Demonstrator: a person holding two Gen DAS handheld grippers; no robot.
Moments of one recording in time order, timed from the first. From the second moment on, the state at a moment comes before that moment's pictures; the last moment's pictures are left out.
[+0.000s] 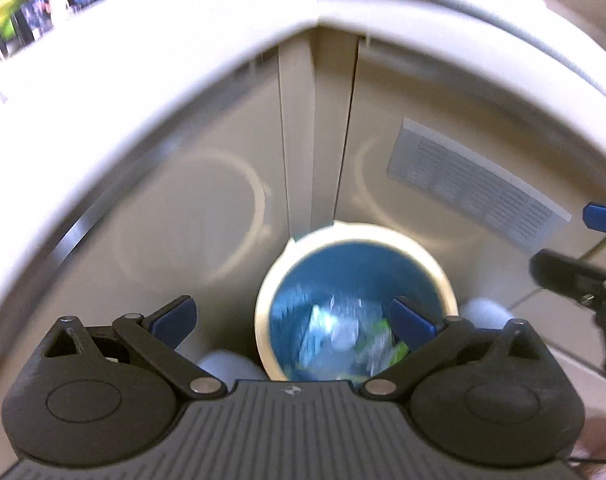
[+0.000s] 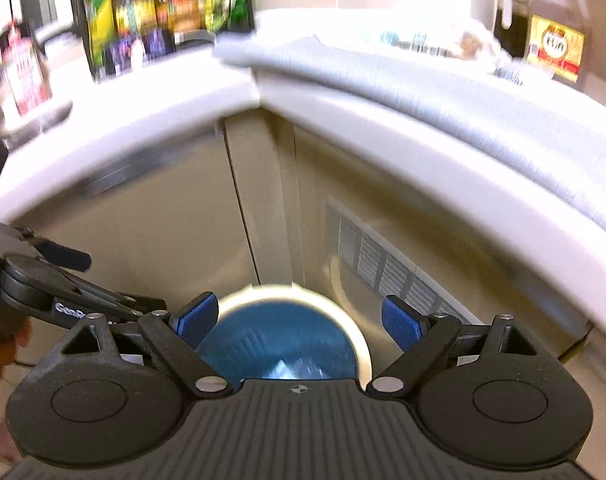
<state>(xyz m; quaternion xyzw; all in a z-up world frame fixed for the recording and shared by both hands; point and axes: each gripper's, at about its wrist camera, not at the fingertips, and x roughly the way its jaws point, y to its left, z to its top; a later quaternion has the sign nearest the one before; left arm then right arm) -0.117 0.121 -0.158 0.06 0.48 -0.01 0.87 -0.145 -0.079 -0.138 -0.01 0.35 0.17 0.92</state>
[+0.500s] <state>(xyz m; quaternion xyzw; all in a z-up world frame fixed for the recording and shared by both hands) -0.101 0.106 -0.051 0.06 0.36 0.00 0.93 -0.065 -0.192 -0.029 0.13 0.19 0.02 0.97</state>
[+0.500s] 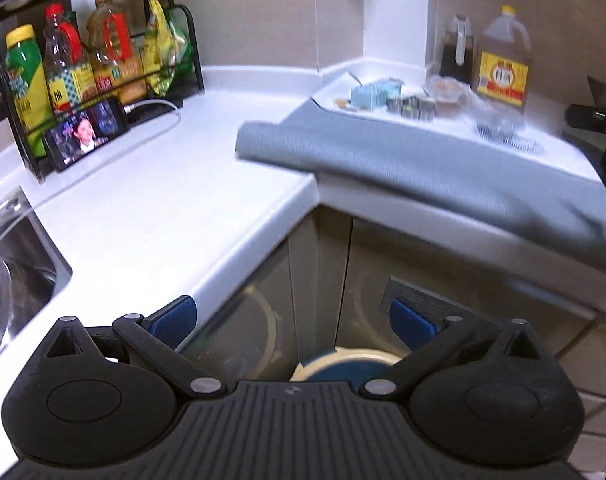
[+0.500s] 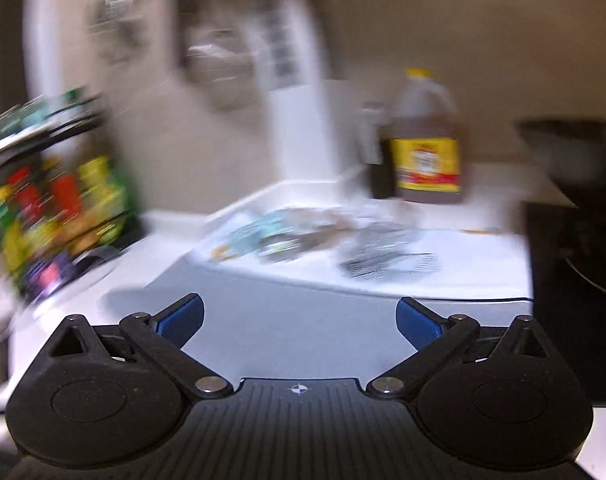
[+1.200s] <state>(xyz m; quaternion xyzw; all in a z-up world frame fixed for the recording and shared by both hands) -0.070 0.089 -0.008 0.07 0.33 0.00 0.94 0.124 -0.234 -0.091 0.19 0.27 -0.09 0.94</state>
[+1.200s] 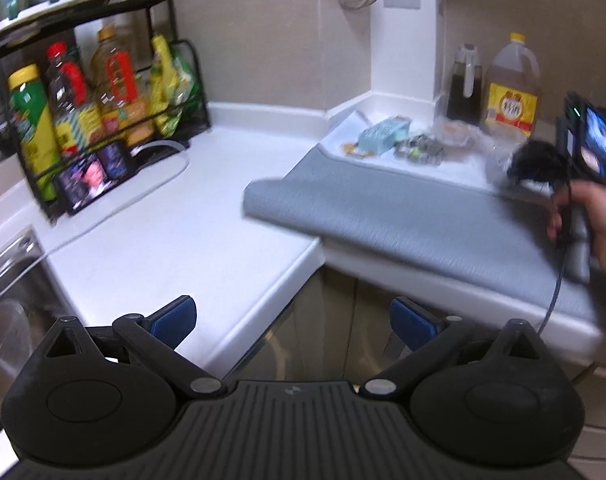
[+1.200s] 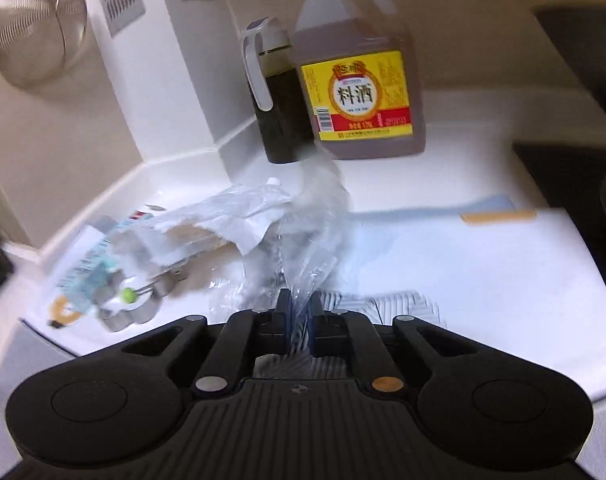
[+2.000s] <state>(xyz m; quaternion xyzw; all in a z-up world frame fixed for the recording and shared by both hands) 0.077 -0.026 0.026 0.09 0.29 -0.06 0.95 0.113 -0.251 -0.087 0.19 0.28 -0.10 0.94</state>
